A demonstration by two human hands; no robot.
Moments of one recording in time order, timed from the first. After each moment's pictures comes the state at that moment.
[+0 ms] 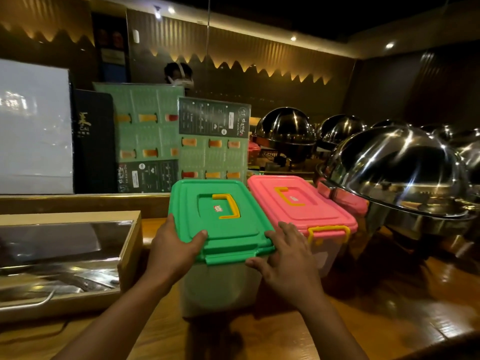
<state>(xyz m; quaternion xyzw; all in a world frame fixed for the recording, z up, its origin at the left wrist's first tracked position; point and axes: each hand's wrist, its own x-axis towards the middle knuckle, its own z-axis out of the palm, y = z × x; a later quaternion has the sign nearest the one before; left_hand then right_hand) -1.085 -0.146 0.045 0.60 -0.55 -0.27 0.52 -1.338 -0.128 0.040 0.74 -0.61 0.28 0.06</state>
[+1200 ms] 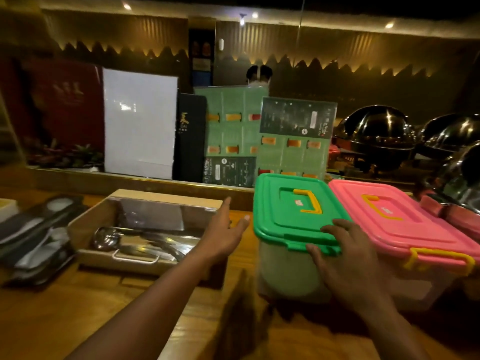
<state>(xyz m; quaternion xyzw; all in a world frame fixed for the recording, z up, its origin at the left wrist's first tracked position) -1.016 -0.148 0.044 0.62 -0.56 -0.28 0.48 -1.287 -0.147 0.051 0.75 -0.50 0.42 0.04</state>
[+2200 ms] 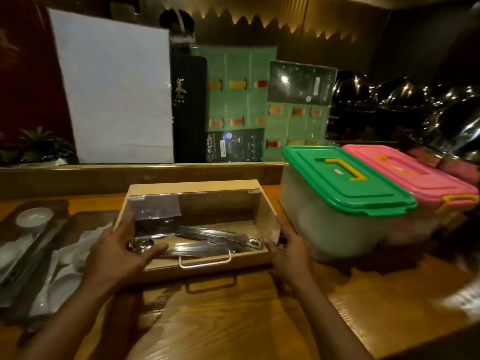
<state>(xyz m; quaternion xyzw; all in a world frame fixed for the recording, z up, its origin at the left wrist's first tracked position) -0.649 -0.093 -0.033 0.71 -0.60 -0.10 0.35 -1.003 -0.125 -0.048 0.60 -0.66 0.41 -0.21</state>
